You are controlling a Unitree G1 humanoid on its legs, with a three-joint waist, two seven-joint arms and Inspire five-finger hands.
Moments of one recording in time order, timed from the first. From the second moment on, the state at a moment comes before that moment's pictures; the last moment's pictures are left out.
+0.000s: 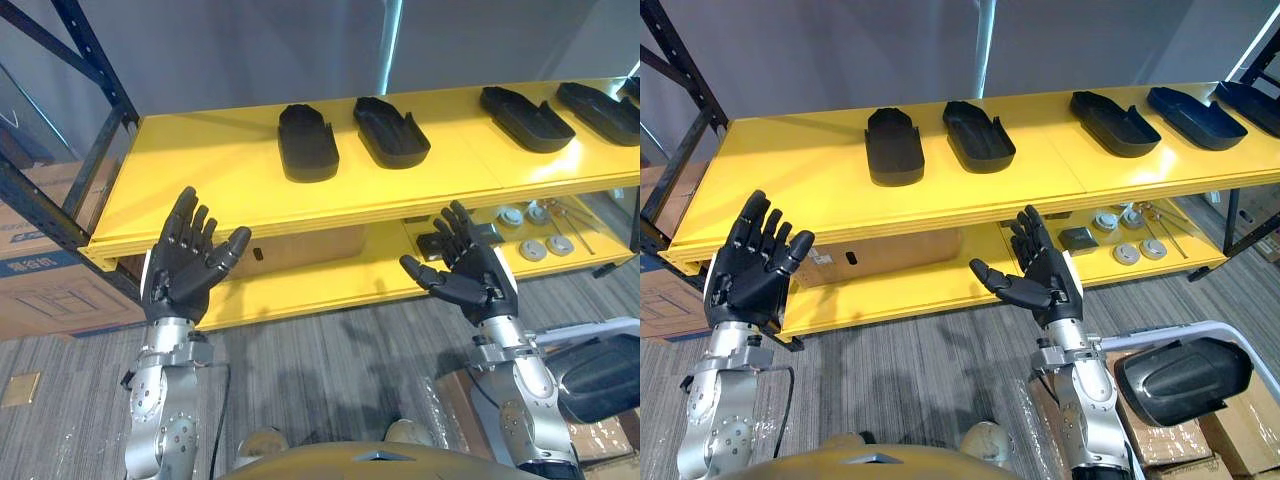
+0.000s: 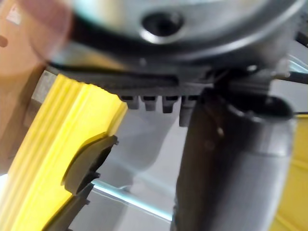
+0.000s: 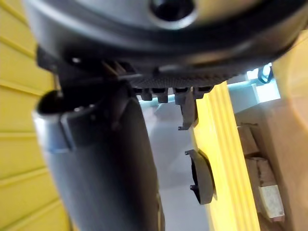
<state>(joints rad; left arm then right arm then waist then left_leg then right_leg) 0.30 0.12 0.16 -0.31 -0.64 -0.16 -0.10 0.16 -0.24 -0.09 0.00 0.44 -0.27 0.28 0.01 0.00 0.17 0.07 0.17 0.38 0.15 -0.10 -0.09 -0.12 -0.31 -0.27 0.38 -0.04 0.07</state>
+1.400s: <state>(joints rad) 0.32 0.09 -0.01 -0.36 -0.74 -0.17 -0.20 -0.18 -0.45 -0.18 0.10 0.12 -0.34 -0.18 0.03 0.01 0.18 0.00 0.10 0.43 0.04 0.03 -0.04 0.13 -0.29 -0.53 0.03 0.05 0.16</state>
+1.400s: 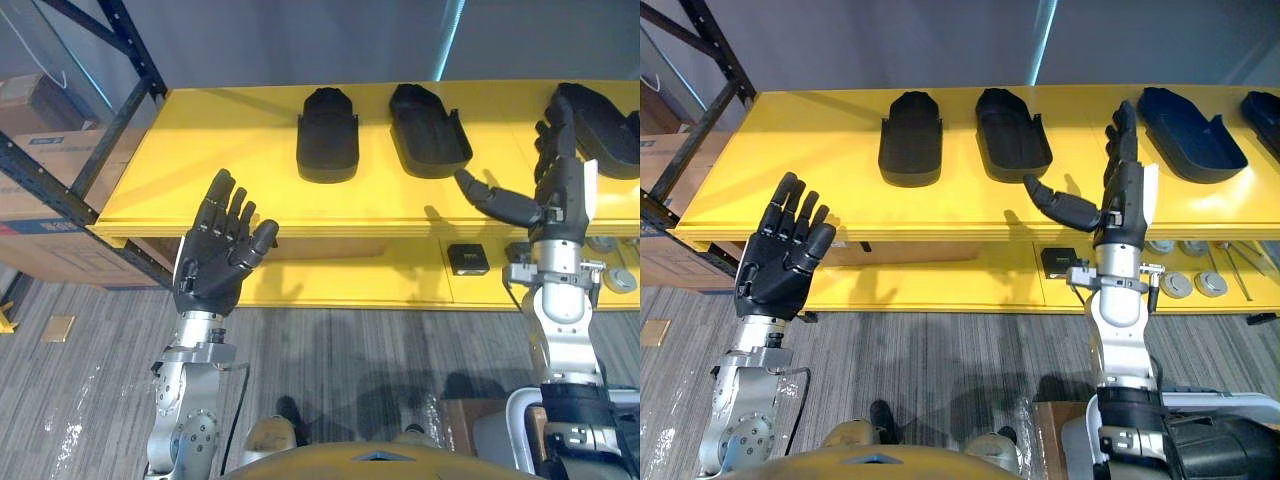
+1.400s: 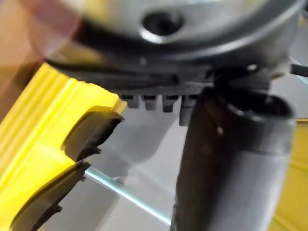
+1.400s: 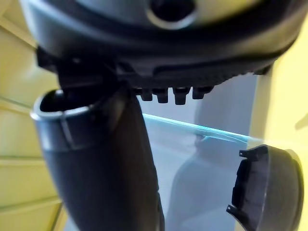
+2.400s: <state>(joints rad) 0.36 0.18 -0.08 -0.30 -0.78 -0.17 -0.26 -0.57 -0.90 0.17 0.54 -0.07 -0.08 0.24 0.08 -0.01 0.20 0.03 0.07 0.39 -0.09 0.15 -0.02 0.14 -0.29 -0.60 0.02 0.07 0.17</state>
